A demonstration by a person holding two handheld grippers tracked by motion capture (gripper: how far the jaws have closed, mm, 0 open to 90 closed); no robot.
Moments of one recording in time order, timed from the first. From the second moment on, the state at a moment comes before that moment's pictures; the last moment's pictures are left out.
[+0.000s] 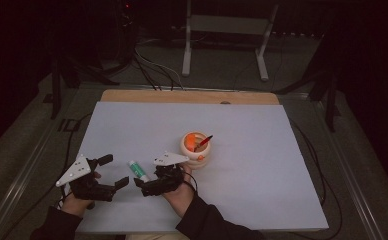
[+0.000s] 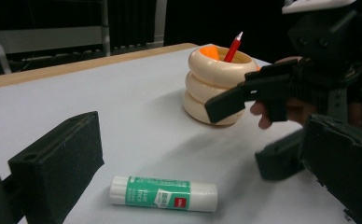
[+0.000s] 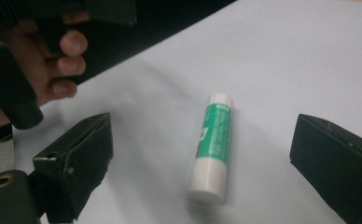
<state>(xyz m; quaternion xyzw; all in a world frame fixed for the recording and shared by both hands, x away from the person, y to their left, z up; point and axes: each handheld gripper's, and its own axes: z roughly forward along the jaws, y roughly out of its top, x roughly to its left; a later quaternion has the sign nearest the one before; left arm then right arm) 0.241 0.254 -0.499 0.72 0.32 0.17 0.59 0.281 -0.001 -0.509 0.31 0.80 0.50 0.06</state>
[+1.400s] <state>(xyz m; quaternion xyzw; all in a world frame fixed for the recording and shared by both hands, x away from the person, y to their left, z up) 0.242 0.254 -0.498 0.72 0.32 0.17 0.59 0.290 0.049 -0.541 0.33 0.87 0.34 0.13</state>
